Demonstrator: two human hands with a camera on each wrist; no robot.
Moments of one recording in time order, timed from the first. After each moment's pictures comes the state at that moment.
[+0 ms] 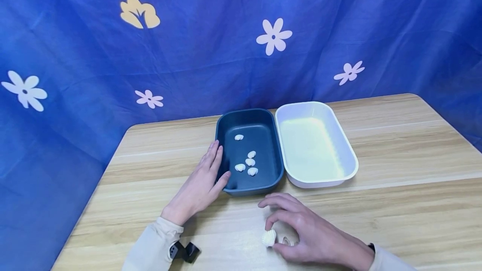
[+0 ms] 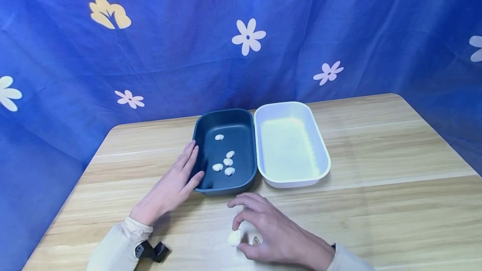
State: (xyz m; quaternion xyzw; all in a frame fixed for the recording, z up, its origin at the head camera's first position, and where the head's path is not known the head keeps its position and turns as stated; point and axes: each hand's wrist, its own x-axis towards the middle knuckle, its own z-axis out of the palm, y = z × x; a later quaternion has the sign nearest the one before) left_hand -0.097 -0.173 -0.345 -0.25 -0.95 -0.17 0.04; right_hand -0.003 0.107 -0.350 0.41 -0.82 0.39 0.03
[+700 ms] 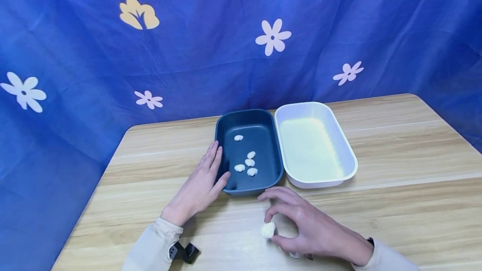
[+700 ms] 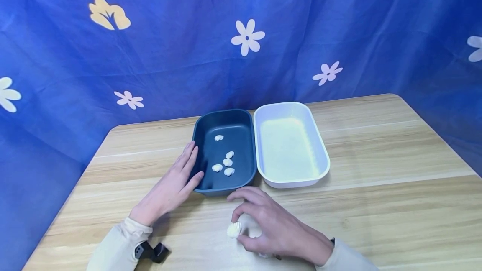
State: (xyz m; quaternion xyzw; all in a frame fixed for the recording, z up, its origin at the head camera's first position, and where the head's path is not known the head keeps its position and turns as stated) left_hand -0.098 -0.173 -0.345 -0.25 -0.95 -0.17 0.04; right_hand -0.011 0.108 -0.340 0.38 -0.83 0.40 0.00
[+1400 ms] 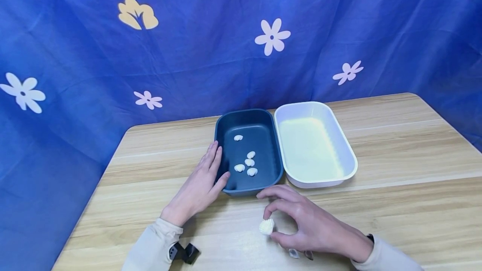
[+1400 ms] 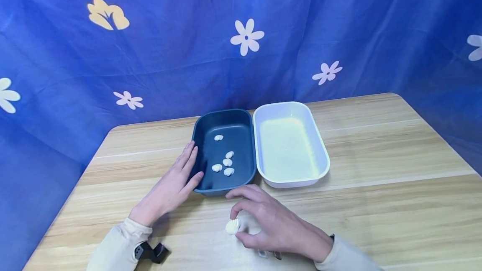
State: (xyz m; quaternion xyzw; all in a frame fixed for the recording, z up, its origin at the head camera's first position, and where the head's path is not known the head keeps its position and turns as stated) left_hand -0.098 -0.173 -0.346 -0.25 -0.95 -0.17 0.04; right_hand -0.016 0.108 -0.335 0.41 -0.82 0.40 0.03
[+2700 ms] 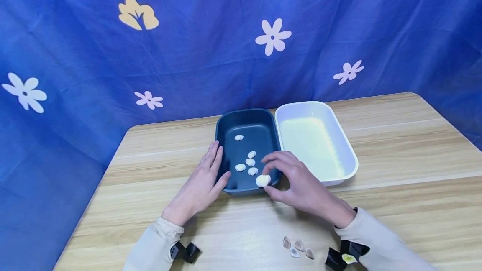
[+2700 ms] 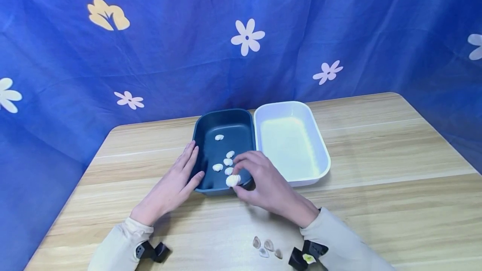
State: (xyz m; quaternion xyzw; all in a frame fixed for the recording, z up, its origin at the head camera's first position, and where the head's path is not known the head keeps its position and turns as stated) left_hand -0.098 -0.173 -0.344 -0.26 -0.95 -0.17 0.04; right_hand -0.065 0.097 -0.322 0.33 -0.84 0.42 0.13
